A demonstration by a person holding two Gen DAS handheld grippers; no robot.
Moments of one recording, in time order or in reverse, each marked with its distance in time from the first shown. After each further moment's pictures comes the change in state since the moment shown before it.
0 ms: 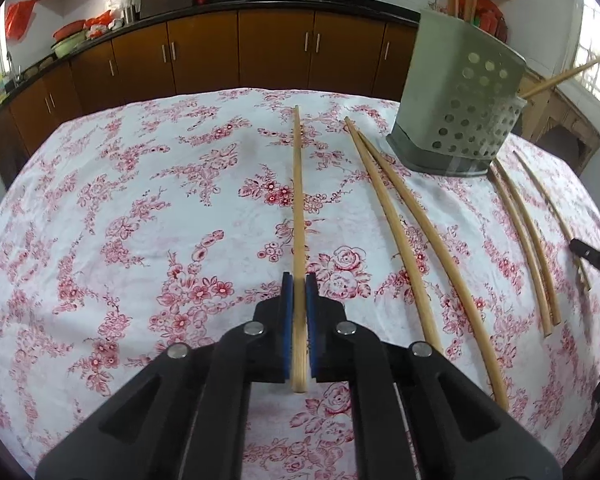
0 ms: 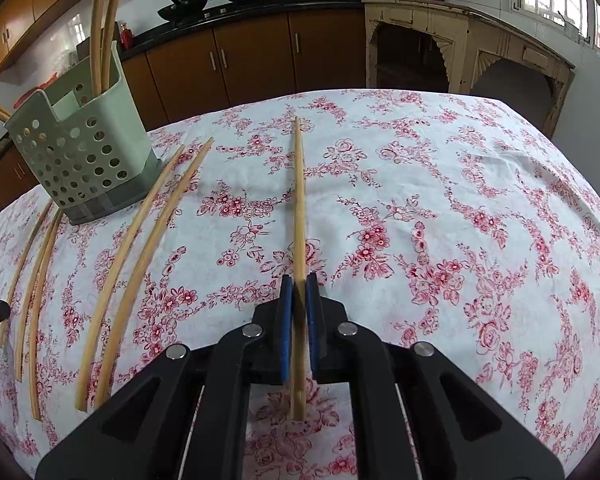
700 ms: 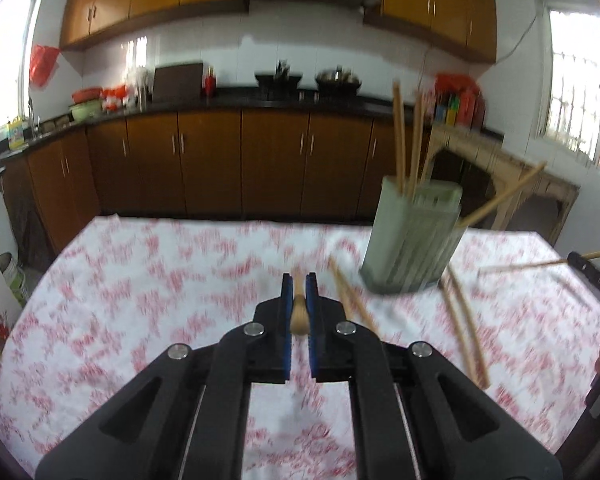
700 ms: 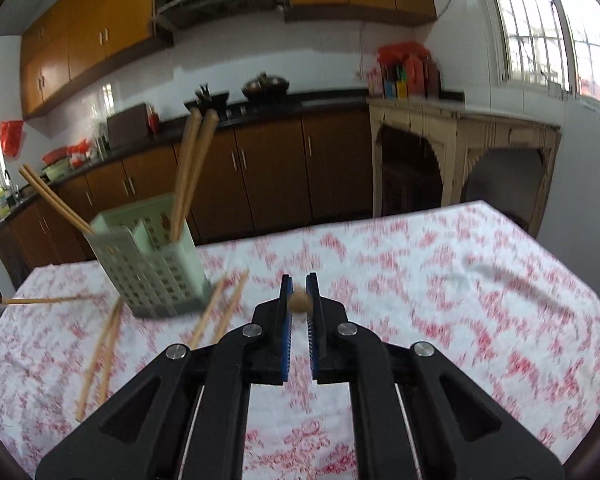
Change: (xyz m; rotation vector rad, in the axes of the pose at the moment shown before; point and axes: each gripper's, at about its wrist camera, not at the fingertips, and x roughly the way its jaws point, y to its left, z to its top) left arm -0.129 0.003 0.040 -0.015 -0.380 -0.027; right arm -0.114 0.001 0.039 -0.015 -0.369 0.057
